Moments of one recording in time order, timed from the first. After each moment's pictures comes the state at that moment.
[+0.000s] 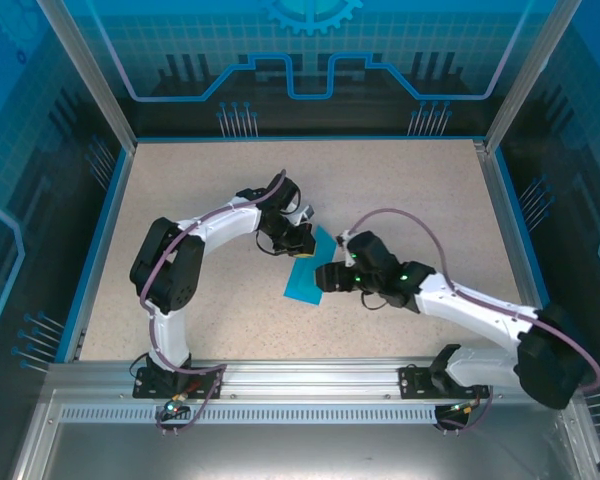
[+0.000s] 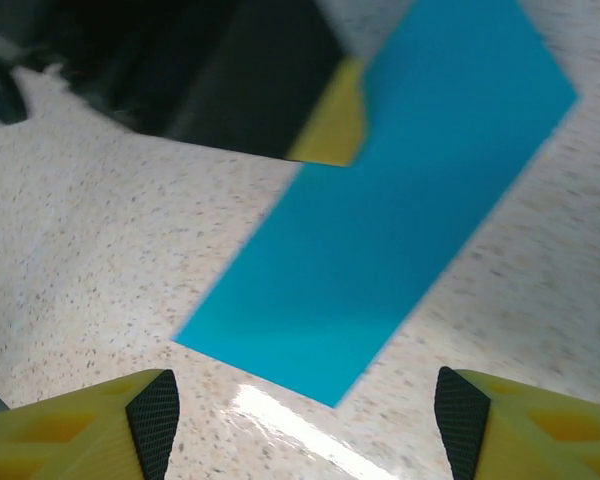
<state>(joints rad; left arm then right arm) -0.50 1.93 1.39 -0.69 0.59 -0.48 0.82 1.25 0.75 -0.29 -0.03 0.57</state>
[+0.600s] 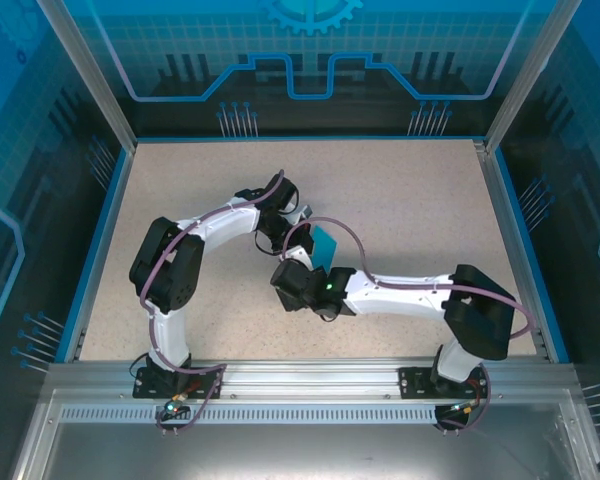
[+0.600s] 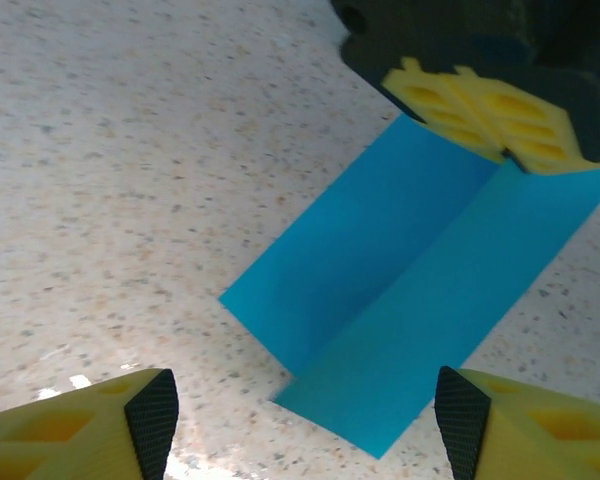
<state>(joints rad) -0.49 1.93 1.38 -0.68 0.60 -0.48 1.13 1.65 1.06 -0.49 0.42 0.58</state>
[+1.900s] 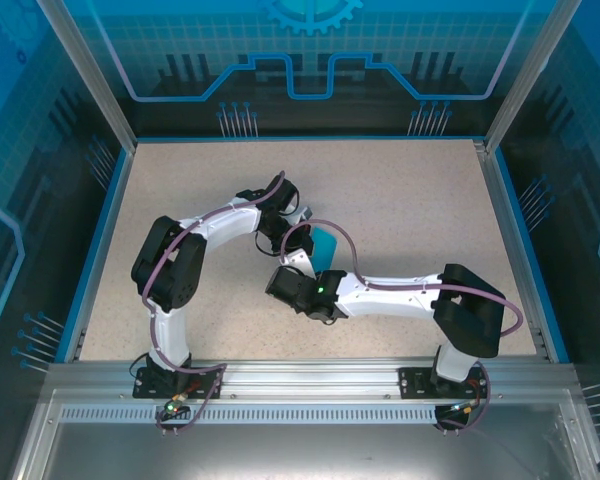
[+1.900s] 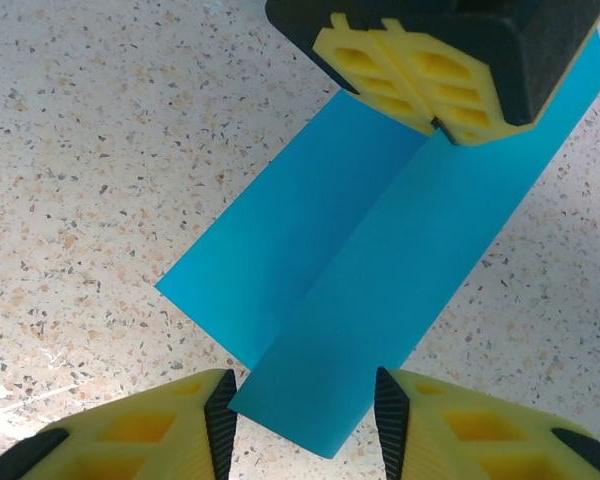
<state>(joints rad) -0.49 1.95 1.38 -0.68 0.60 -0.48 1.17 1.69 1.10 -0.59 0.52 0.64</state>
